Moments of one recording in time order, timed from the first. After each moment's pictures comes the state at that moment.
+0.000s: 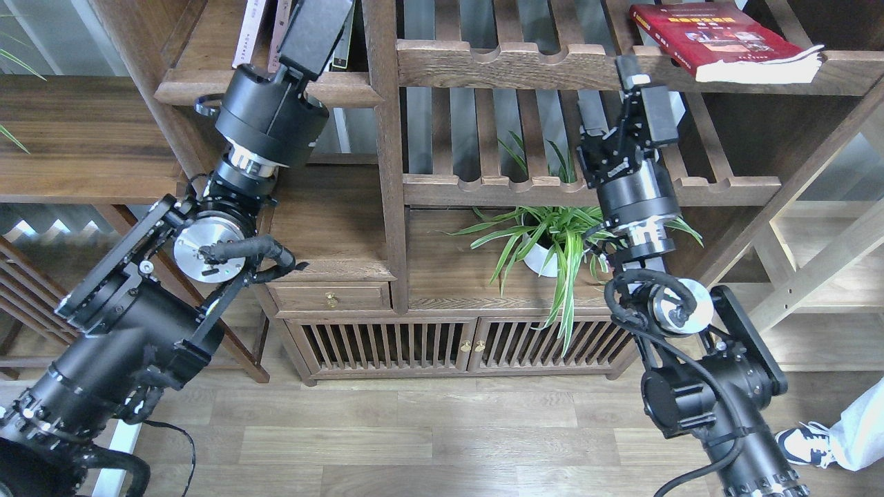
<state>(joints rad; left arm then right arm) -0.64 0.05 -1.02 -1.36 0.21 -0.49 -0.29 0.27 -0.01 1.43 1.30 0.29 0.38 0.01</state>
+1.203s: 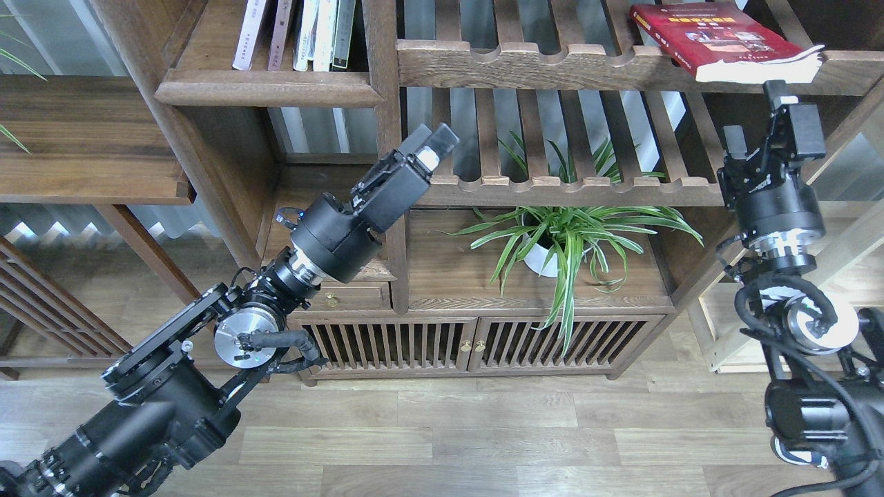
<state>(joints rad) -0.50 0.06 -0.84 -1.34 0.22 -0.49 -0.13 0.20 -0.31 1.54 1.31 0.40 0.29 0.00</state>
